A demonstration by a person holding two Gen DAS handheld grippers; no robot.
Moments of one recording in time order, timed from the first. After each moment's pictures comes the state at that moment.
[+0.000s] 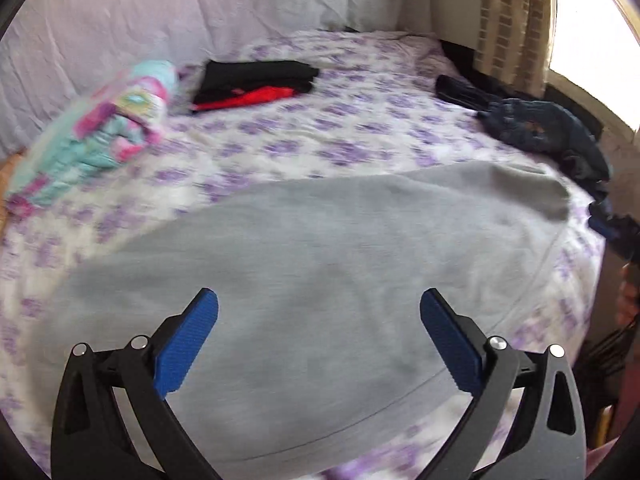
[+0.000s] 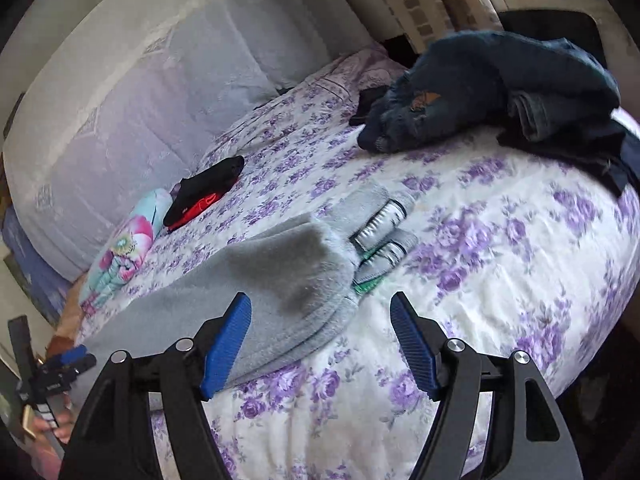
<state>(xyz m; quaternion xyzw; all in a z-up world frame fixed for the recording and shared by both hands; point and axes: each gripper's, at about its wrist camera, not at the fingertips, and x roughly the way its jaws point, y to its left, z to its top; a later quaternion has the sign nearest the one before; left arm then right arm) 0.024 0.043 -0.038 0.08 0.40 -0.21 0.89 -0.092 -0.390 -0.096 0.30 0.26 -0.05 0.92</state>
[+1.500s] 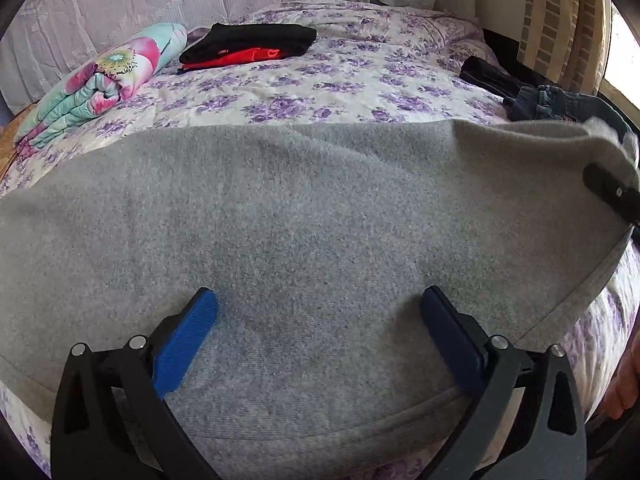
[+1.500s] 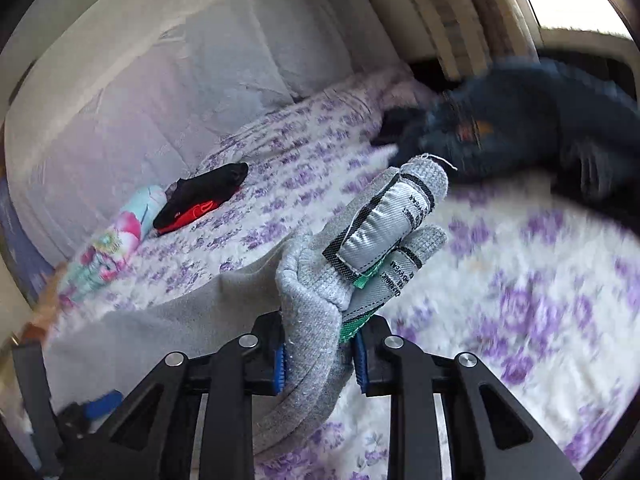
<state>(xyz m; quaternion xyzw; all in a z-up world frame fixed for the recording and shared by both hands) 0.014 -0.096 -0.095 0.05 0.43 -0.09 0.90 -0.025 -0.325 -0.062 0.09 0.21 -0.09 0.97</state>
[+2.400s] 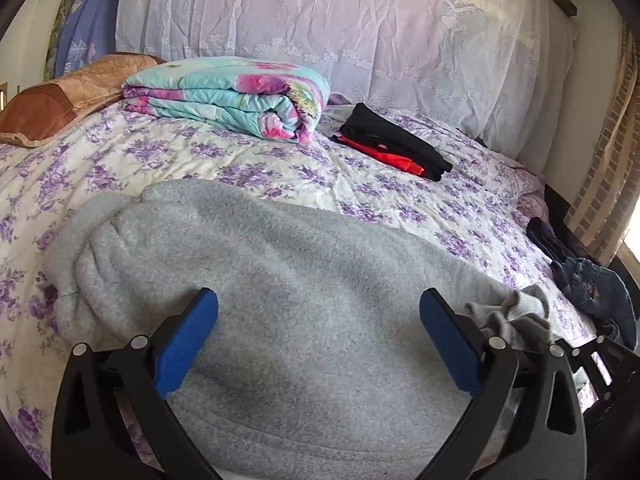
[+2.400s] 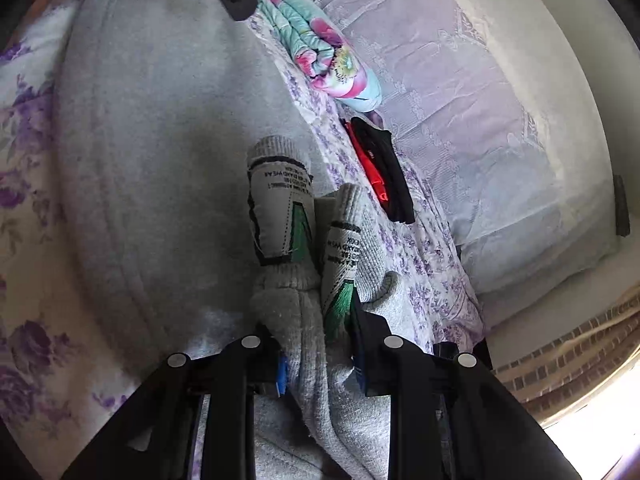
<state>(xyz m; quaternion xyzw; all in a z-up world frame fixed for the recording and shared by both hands) 0.001 0.145 -0.050 -0.14 0.30 -0.02 0.94 -0.020 -0.058 -0.114 -0.52 0.23 0.04 0.82</state>
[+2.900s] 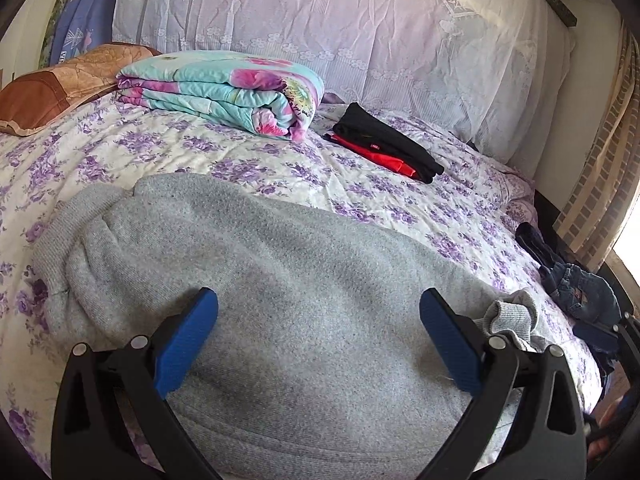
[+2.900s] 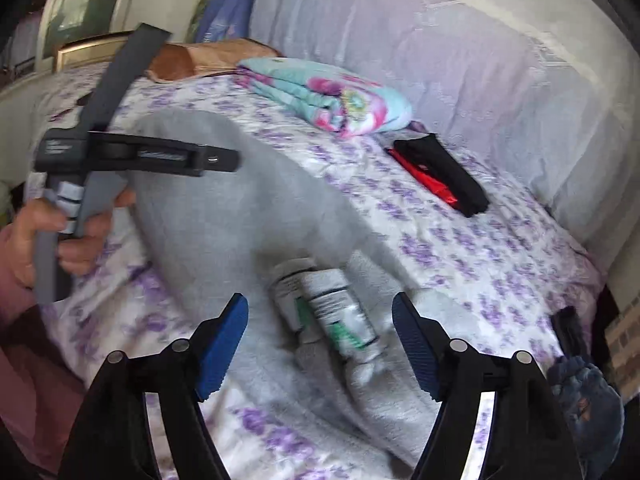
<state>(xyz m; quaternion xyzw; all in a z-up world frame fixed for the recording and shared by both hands) 0.001 0.150 -0.051 -0.16 0.30 -0.04 0.94 -0.033 -0.085 -0.032 -0.31 0.27 0.18 0.89</state>
